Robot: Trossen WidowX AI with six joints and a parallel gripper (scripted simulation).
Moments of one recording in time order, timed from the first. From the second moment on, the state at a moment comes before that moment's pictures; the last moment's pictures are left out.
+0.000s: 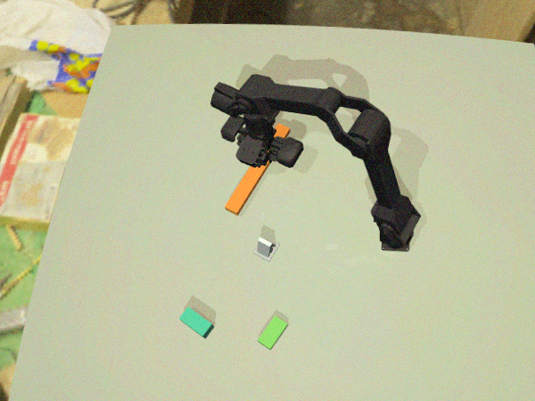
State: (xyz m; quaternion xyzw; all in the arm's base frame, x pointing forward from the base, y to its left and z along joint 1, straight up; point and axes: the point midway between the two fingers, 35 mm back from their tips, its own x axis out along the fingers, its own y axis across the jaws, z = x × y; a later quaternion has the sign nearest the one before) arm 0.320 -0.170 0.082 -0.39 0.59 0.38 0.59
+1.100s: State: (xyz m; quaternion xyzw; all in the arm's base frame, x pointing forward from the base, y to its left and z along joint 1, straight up) arm 0.320 -0.141 0.145 -0.39 0.59 0.38 0.60
